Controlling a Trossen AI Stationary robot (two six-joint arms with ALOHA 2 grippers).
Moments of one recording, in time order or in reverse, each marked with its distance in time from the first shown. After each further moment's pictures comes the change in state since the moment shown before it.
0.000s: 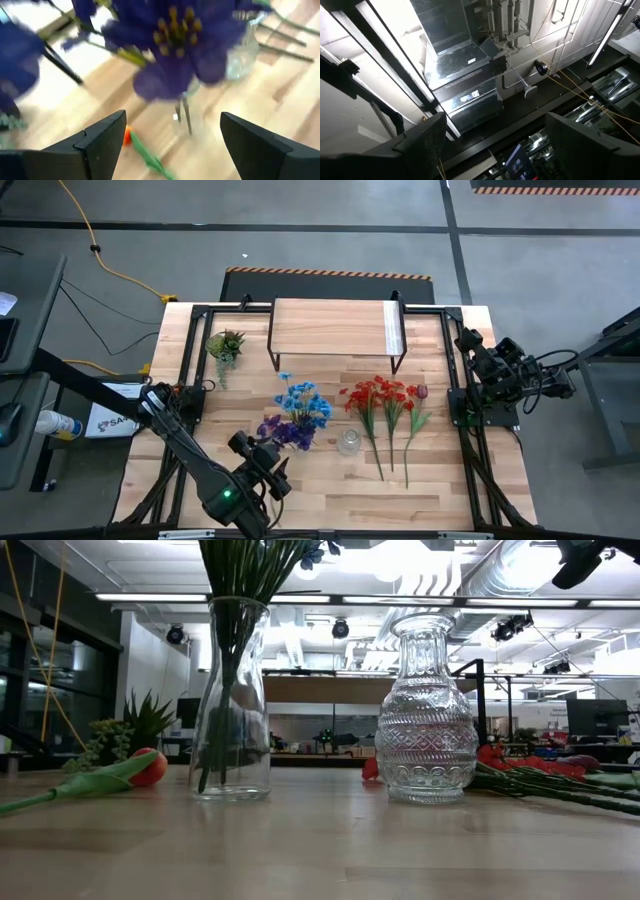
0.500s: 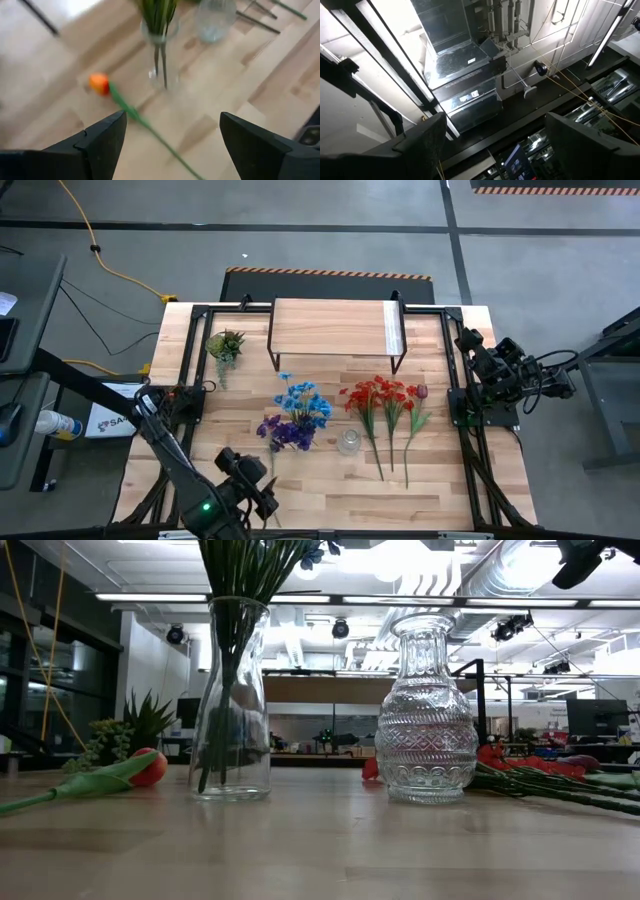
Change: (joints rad) left arm -0.097 0.000 0.057 0.001 0.161 -0.179; right arm 0.000 0.000 0.000 0.000 0.000 -0.011
